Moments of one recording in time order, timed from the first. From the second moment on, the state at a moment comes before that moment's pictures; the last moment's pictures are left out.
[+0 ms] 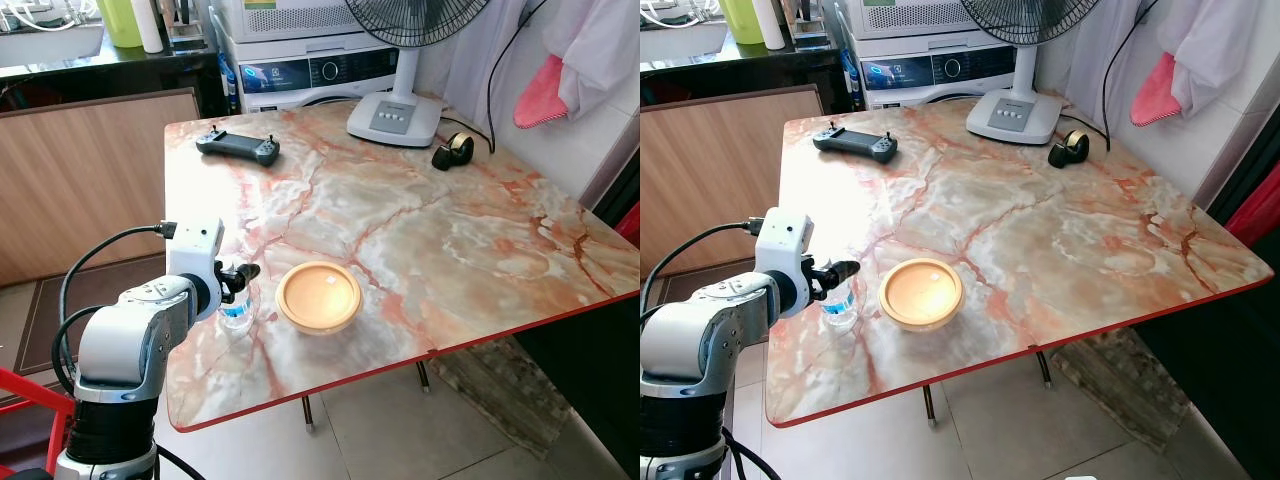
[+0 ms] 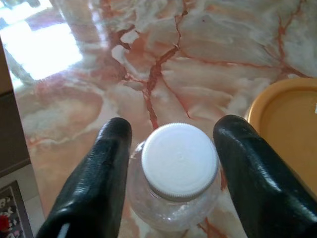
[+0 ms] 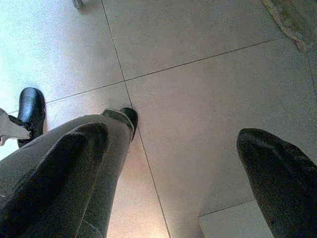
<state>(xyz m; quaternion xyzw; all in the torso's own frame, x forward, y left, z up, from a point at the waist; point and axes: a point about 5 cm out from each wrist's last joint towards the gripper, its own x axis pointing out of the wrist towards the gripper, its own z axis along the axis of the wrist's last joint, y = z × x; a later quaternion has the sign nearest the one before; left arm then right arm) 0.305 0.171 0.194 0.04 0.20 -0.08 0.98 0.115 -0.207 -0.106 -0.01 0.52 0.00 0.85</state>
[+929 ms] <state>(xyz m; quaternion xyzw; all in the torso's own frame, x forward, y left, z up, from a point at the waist) 0.306 0.180 0.197 0.06 0.18 -0.05 0.98 0.115 -0.207 -0.106 -0.01 0.53 0.00 0.85</state>
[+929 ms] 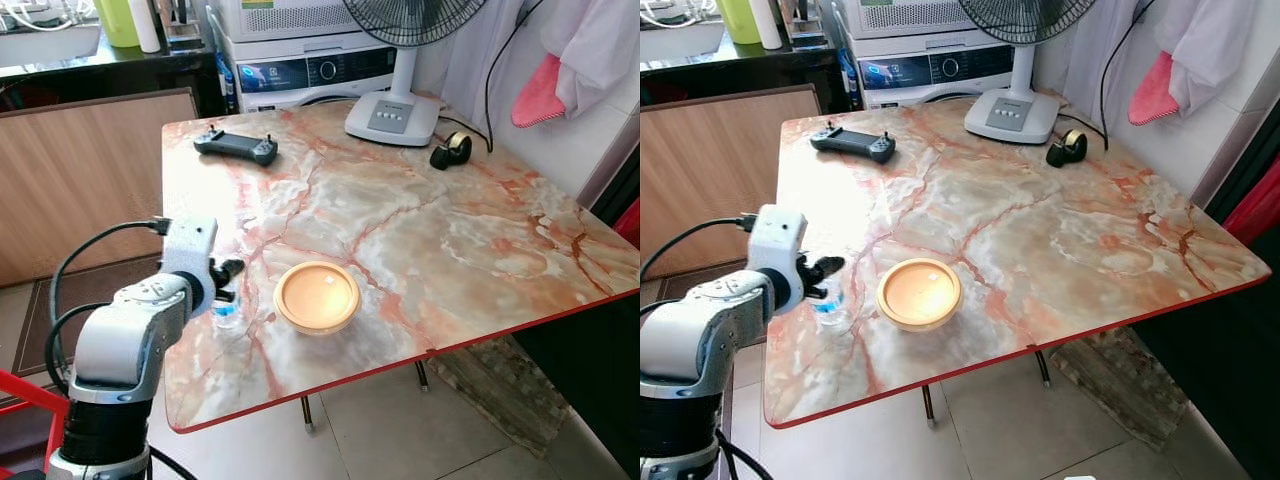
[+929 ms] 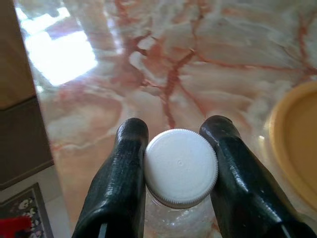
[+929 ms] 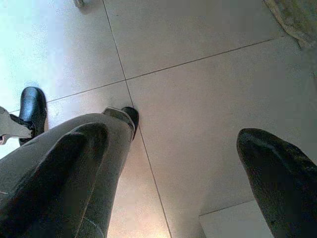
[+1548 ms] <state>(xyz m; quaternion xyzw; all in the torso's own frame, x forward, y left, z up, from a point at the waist) 0.266 0.338 0.174 0.09 0.16 0.26 0.95 0.123 -0.206 -0.103 -0.02 0.52 0.01 0.85</state>
